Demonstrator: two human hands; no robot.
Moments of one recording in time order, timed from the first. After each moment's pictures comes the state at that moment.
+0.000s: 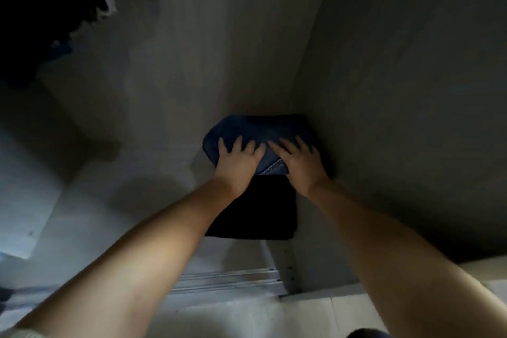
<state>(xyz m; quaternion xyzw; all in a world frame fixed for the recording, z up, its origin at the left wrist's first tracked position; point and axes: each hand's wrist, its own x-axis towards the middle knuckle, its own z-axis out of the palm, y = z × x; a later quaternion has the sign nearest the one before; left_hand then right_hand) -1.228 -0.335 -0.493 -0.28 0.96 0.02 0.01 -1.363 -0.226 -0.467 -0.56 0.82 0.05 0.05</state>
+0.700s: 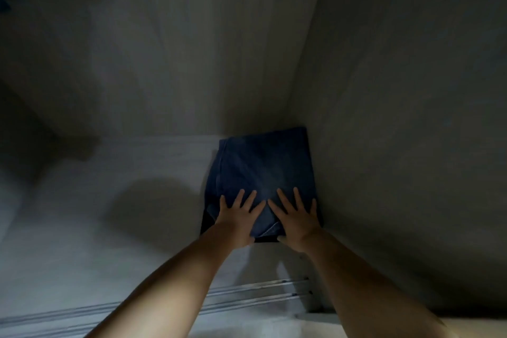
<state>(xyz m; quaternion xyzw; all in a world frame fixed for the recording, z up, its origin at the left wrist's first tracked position) -1.219 -0.311 -0.683 -0.20 0.94 0.08 0.25 -1.345 -0.195 -0.677 -0.51 0.82 0.19 0.21</state>
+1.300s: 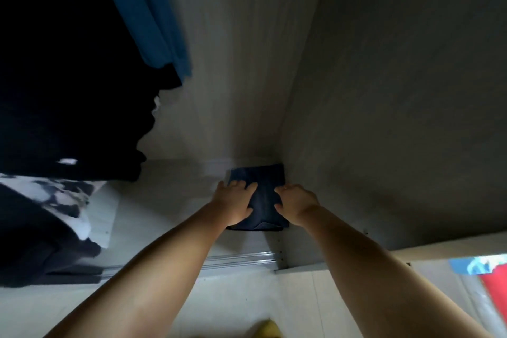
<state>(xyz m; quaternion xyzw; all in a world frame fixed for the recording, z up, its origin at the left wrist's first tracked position) -1.166 -0.288 -0.258 -0.24 0.95 0.08 0.21 -1.303 -0.181 -0.249 -0.51 0.82 0.13 0.24</state>
